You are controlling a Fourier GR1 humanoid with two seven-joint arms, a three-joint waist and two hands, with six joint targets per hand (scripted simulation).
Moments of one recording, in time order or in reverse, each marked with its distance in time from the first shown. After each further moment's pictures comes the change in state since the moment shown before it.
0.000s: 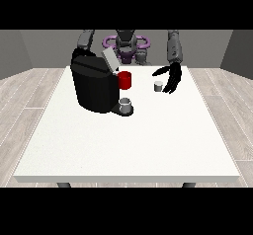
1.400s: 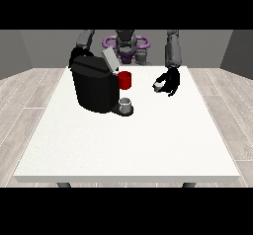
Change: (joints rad) left arm -0.114 0.024 -0.042 0.254 -0.300 0.243 -0.148; right arm -0.031 0.008 0.012 -0.001 -0.016 -0.002 0.058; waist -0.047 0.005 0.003
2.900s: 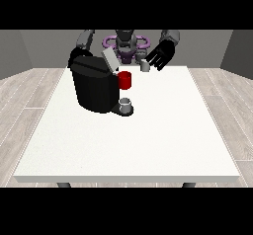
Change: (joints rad) left arm -0.395 0.111 0.092 -0.105 0.031 -0.335 0.066; right arm -0.041 0.013 0.027 0.100 -0.024 0.015 -0.061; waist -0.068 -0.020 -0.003
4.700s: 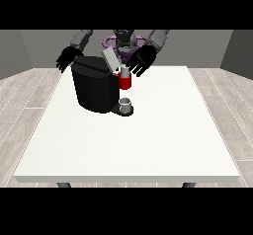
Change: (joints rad) left arm -0.188 0.000 0.039 0.070 -0.035 -0.001 0.040; right arm -0.069 -0.040 -0.036 -0.102 -0.010 -0.012 0.049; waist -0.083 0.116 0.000
